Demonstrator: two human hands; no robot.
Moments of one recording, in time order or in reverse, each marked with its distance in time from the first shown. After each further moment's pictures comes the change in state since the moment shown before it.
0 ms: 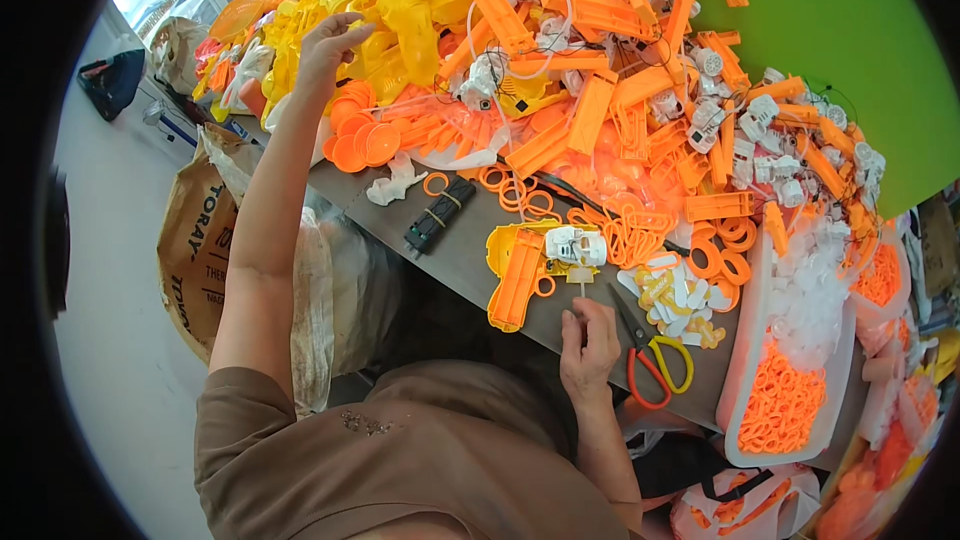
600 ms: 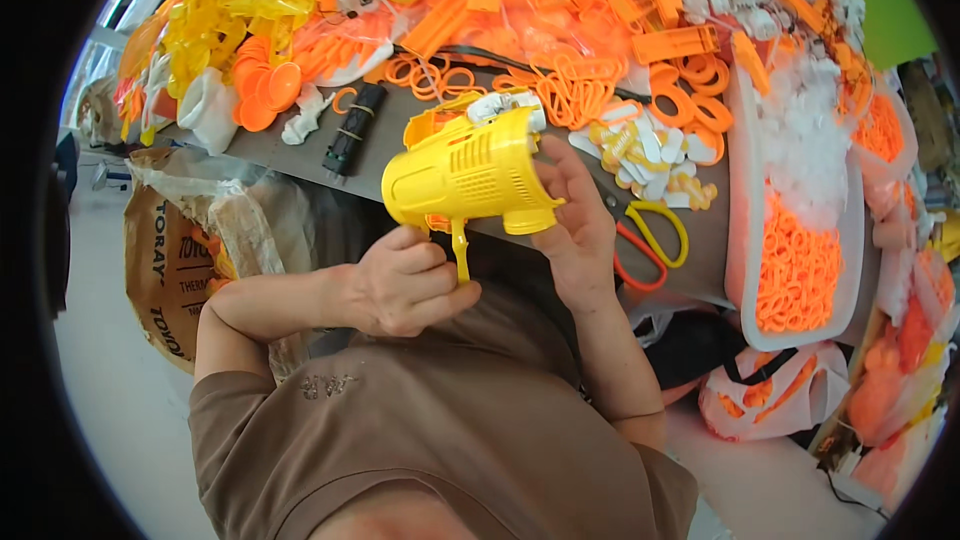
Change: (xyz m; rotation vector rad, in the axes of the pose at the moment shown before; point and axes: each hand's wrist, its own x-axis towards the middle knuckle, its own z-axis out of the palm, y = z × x) left_hand -0.289 0.049 0.079 0.255 -1.036 1.133; right_hand 0.011 -0.020 -0.025 0.987 -0.109 0.309
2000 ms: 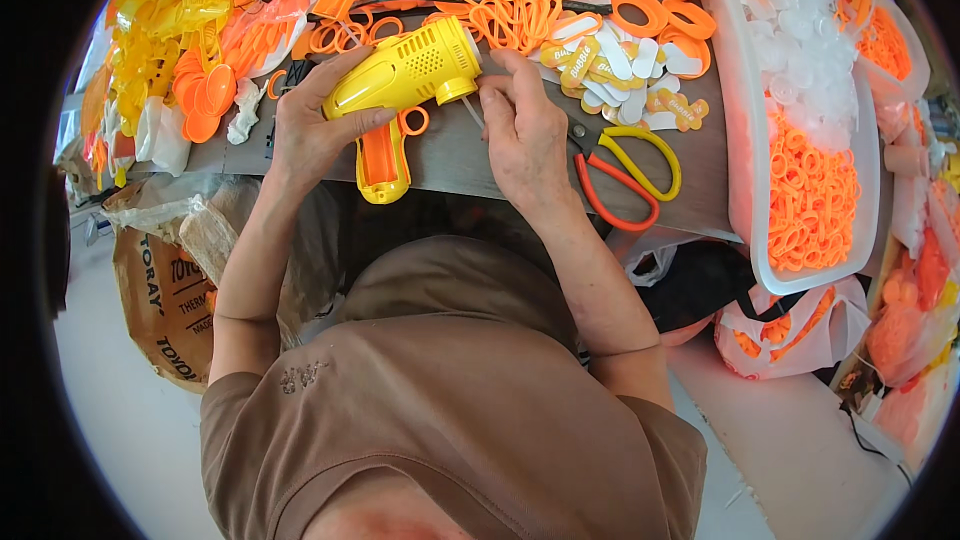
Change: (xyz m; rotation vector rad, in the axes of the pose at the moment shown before) left_hand -0.004 -0.087 0.028 -0.415 0.214 -0.996; right_hand 0.029 0.029 -0.020 -0.689 0.262 0.089
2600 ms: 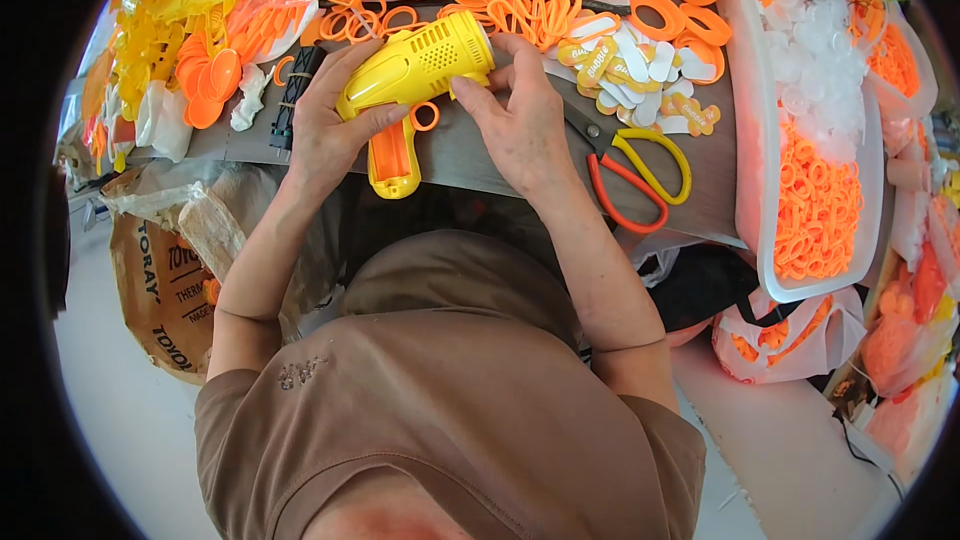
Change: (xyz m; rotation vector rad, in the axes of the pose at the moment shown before) left_hand -0.008 0.006 0.010 0.005 0.069 0.089; right_hand 0.014 -0.007 0.008 0.022 -0.123 0.093
